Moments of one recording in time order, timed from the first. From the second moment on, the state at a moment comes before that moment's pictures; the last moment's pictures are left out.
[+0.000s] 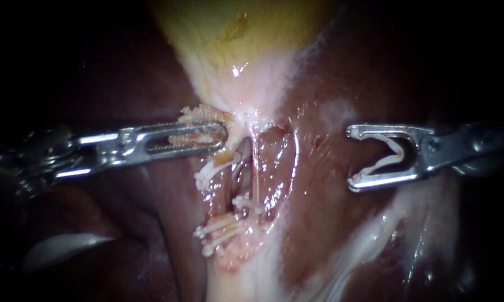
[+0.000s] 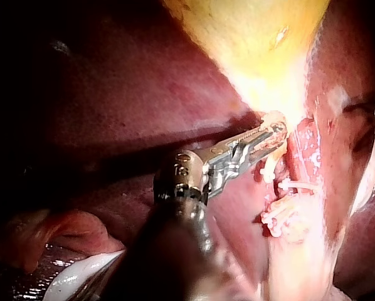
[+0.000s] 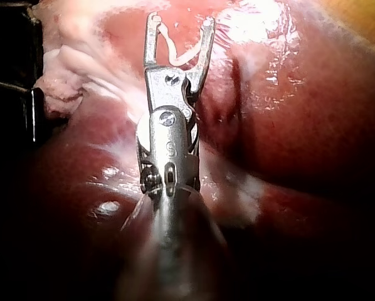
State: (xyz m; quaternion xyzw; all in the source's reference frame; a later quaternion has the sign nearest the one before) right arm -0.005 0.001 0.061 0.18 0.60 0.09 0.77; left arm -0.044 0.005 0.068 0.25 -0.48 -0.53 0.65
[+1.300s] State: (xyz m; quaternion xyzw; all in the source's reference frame) right arm -0.005 0.000 0.061 0.18 0.60 0.09 0.77; left arm -0.036 0.010 0.062 0.22 -0.50 -0.54 0.64
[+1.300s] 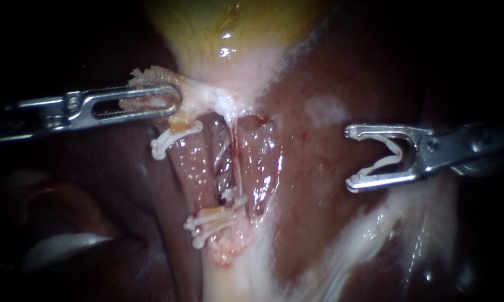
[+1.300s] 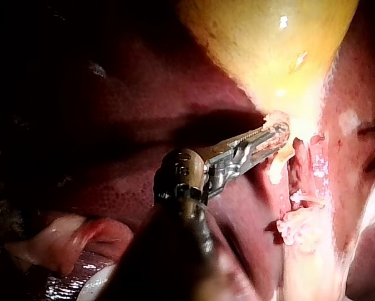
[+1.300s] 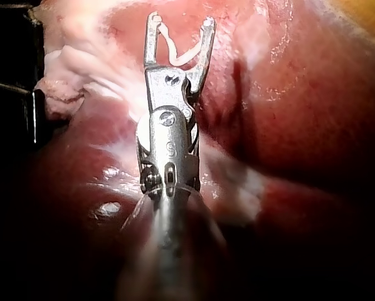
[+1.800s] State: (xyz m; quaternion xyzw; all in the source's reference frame) right arm 0.000 -0.001 0.062 0.22 0.59 0.15 0.76; left arm -0.036 0.009 0.062 0.21 -0.50 -0.55 0.64
